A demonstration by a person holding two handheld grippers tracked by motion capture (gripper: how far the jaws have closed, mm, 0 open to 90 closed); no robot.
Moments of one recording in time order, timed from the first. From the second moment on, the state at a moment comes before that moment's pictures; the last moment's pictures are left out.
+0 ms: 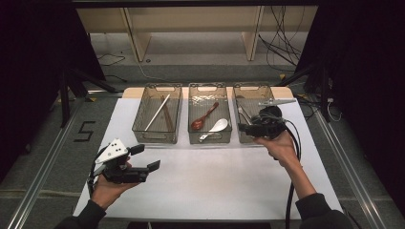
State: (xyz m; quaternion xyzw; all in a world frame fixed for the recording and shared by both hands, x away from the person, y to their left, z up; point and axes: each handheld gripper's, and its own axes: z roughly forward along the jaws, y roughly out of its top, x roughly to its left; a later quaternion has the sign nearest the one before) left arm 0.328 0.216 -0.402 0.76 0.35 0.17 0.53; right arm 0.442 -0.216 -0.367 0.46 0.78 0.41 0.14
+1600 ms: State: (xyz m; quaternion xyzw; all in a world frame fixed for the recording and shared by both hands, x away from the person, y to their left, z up) left arm 0.329 0.215 -0.403 0.76 0.35 0.16 0.53; right arm 0.337 -0.216 -0.394 0.42 0.75 0.48 0.15
